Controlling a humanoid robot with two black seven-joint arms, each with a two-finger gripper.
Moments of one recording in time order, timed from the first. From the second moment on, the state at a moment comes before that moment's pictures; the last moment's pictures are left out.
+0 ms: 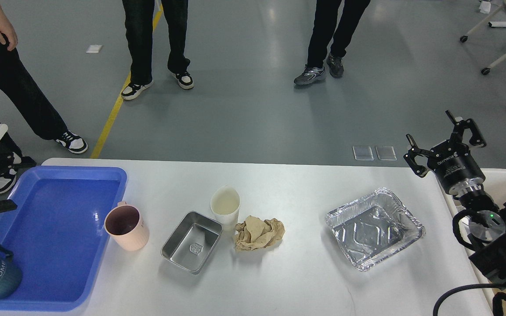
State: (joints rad) left arm -0.12 1.44 -1.00 -1.70 0.27 -0.38 0.25; right arm 0.67 -0.29 1.04 0.30 -0.02 0.77 0.28
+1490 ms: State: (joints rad) left arm -0.46 0.75 -0.56 -1.37 0.75 -0.15 0.52; right arm 0.64 -0.30 1.04 0.36 -0.02 0.78 0.28
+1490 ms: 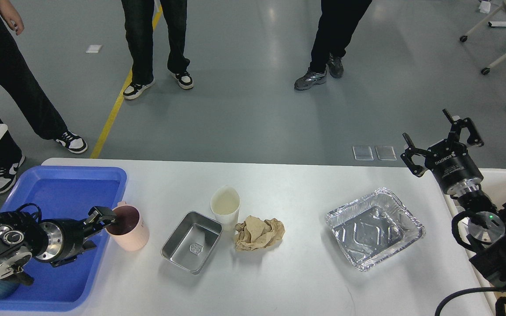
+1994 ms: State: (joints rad) left arm -0.46 0.67 -0.56 -1.31 0.80 -0.14 0.53; right arm 0.63 -0.31 1.04 0.36 -0.02 0.78 0.28
